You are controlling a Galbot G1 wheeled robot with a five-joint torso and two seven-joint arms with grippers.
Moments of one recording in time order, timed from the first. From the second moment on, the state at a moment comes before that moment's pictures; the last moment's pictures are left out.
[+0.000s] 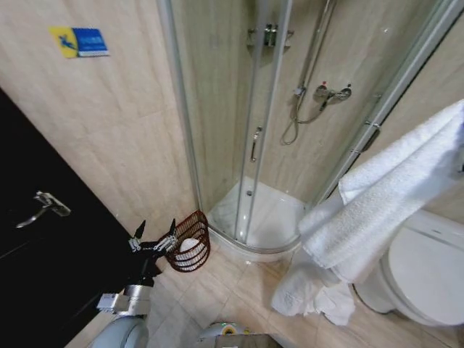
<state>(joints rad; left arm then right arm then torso) 1.79 -1.42 -0.61 -2.30 -0.32 -0.19 0.05 -1.75 0.95 1.63 2.50 1.08 0.03 -0.04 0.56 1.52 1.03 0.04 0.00</state>
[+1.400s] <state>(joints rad) 1.79 -1.42 -0.61 -2.30 -0.32 -0.19 0.05 -1.74 0.91 1.68 2.50 1.16 0.02 -0.05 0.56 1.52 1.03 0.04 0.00</state>
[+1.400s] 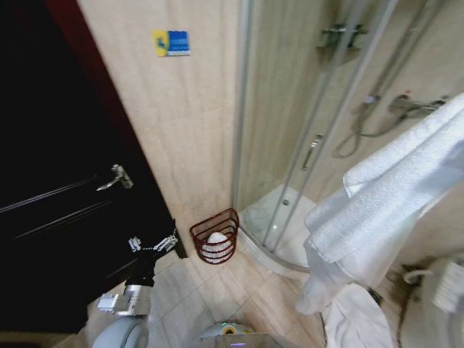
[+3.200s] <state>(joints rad) 1.79 -1.42 -0.61 -2.30 -0.32 -0.19 0.05 -1.68 0.43 1.68 2.25 1.17 0.14 -0.20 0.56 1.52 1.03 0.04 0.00</state>
